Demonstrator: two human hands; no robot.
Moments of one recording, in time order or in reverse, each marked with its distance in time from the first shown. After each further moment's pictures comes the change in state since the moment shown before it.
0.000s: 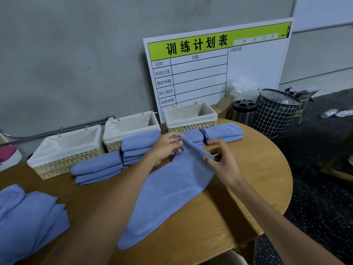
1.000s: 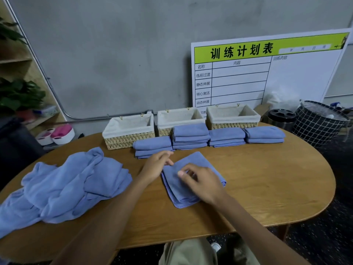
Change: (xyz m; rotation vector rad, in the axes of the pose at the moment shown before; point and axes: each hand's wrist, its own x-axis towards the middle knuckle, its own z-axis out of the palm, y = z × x) left_hand -0.176 -0.070 -0.126 0.224 0.248 -0.086; right_hand -0.095 -0.102 0.142 -0.278 -0.436 -0.214
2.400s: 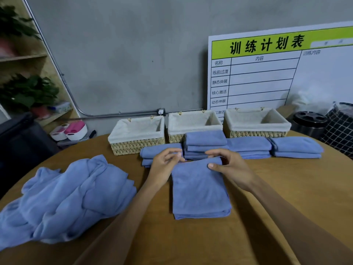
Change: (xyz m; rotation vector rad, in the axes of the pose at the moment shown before) left_hand 0.027 0.011 -0.006 -0.359 0.197 0.121; right_hand 0.102 0.085 -0.035 0.606 -0.074 0.103
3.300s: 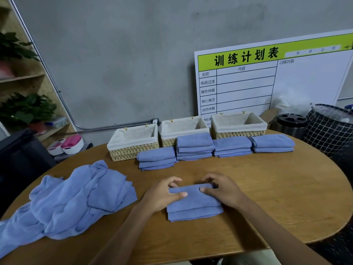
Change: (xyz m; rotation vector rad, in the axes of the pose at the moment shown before) left_hand -0.072 0.002 -0.002 0.700 -0.359 -0.072; right_hand -0.081 0.001 0.021 -0.513 -0.011 0.038
